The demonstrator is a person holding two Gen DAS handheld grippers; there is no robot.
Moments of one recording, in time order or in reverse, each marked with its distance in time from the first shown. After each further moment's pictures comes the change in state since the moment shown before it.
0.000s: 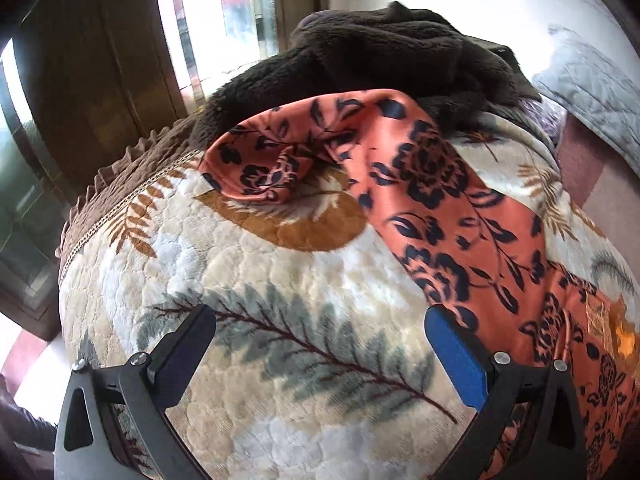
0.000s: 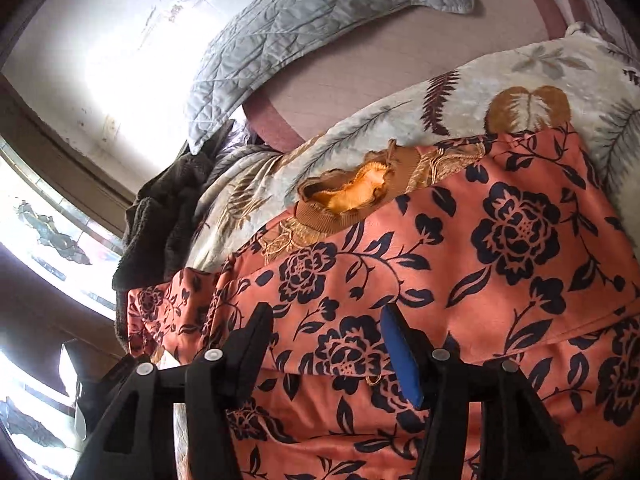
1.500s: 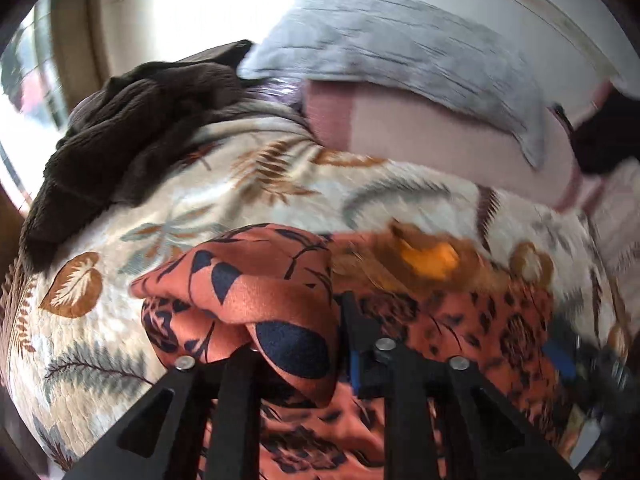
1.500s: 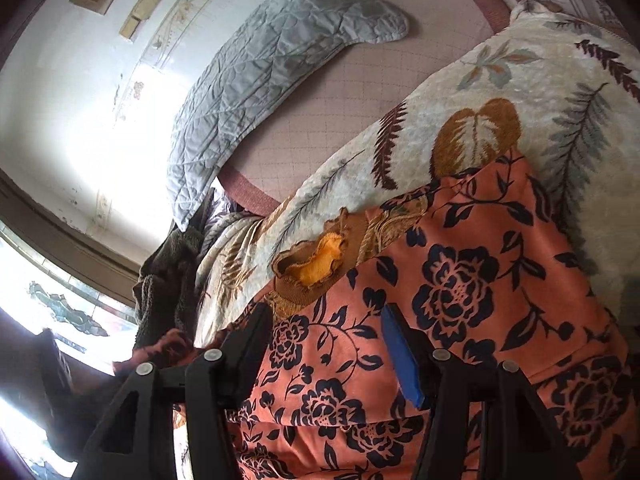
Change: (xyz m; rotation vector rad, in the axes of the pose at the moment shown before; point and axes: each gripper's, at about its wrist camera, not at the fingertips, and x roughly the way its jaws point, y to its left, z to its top) left arm -0.142 -0.231 -0.080 0.568 -0.010 -0.453; right arm -0.043 -0.051 0.044 0.204 -0.155 0.014
